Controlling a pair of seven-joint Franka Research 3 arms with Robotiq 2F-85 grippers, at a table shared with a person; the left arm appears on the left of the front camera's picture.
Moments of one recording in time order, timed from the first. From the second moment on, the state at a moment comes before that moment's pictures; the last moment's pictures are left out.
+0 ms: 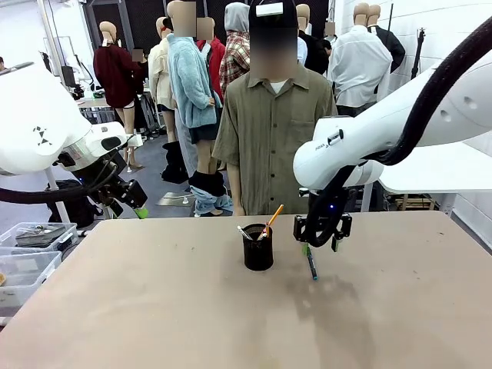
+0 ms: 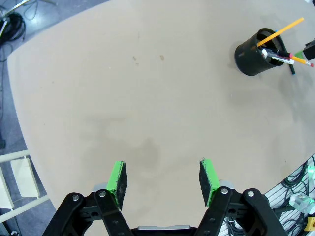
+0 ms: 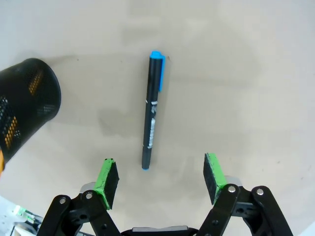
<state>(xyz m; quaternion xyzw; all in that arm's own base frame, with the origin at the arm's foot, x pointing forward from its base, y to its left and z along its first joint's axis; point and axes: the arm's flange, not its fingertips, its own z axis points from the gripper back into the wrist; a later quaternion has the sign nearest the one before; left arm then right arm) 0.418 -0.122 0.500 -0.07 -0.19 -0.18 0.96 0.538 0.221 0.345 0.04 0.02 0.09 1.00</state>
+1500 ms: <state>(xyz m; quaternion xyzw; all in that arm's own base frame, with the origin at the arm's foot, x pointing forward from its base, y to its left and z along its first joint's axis) 0.418 -0.122 0.500 -0.07 -0.19 -0.18 0.96 0.555 0.228 0.302 0.03 0.05 0.09 0.99</state>
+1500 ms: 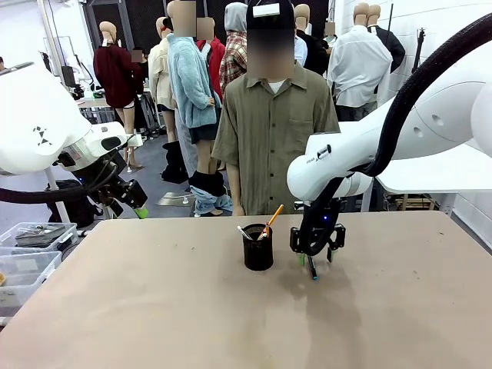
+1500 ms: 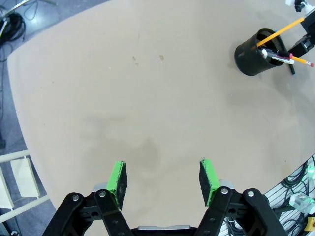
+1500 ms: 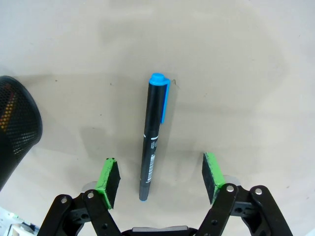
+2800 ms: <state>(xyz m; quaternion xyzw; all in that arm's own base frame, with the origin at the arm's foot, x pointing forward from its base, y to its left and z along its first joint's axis) 0.418 -0.122 0.500 -0.07 -0.19 -0.18 0.96 0.562 0.217 0.315 0.02 0.04 0.09 1.00</state>
